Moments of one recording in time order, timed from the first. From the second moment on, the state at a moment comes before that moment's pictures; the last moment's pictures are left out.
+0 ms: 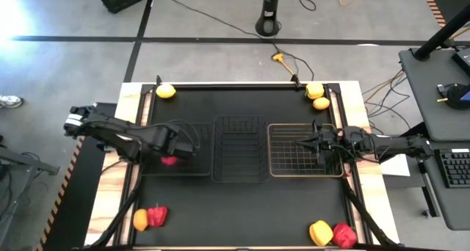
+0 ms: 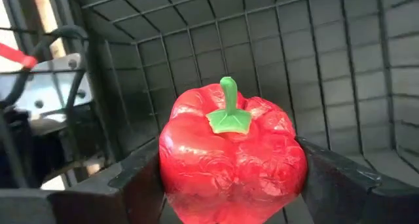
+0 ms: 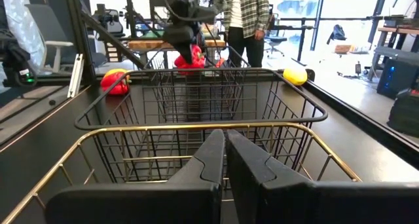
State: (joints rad) left arm -0.18 1.35 1.02 -1.36 -0.17 -1.55; right arm -0.02 0.08 0.01 0.03 0.00 0.00
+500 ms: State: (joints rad) left arm -0.01 1.35 0.84 -1.09 -0.14 -1.38; right arm -0.02 0.08 0.01 0.03 0.00 0.00
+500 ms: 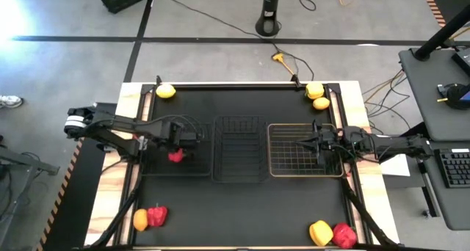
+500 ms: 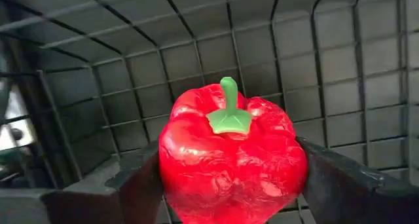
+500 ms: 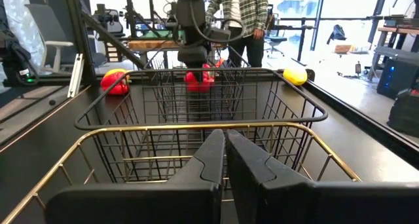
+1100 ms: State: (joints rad) left arm -0.01 1.36 0.83 -1.04 -0.11 -1.33; right arm -0.02 0.08 0.01 0.03 0.00 0.00
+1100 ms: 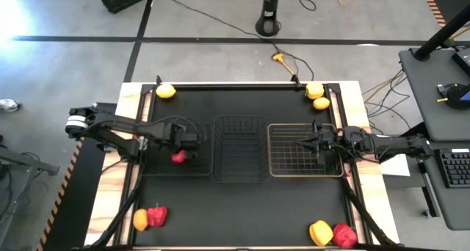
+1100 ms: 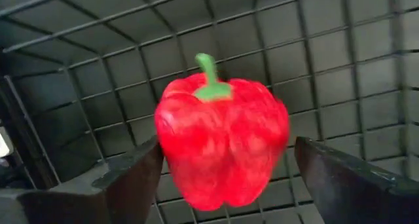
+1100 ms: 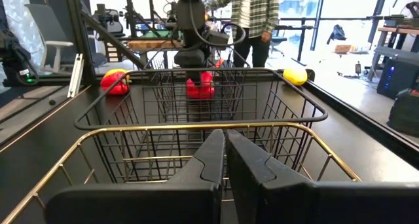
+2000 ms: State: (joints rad) left arm -0.71 1.38 1.33 -1.29 -0.06 -1.84; right arm -0.02 0.08 0.01 0.03 0.00 0.00
